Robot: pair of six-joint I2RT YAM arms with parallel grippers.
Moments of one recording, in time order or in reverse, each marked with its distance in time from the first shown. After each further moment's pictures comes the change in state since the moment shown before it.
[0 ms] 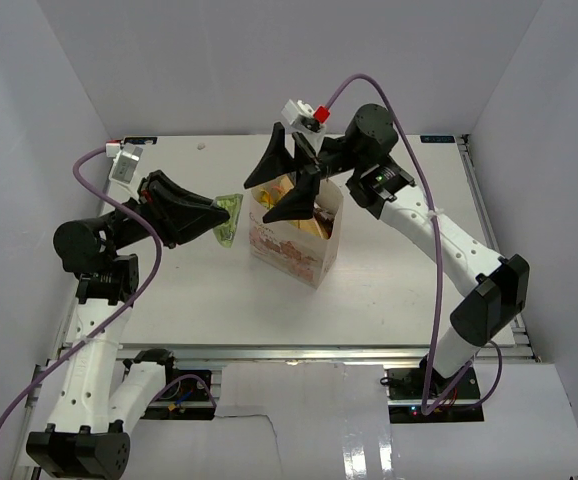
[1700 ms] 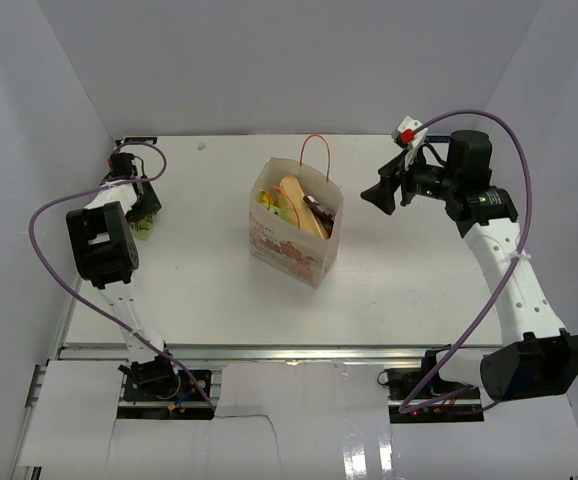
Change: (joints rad) left arm 0.294 1.273 0.565 -0.961 -1.278 0.870; right arm -0.531 -0.365 -0.303 -0.848 0.557 -0.762
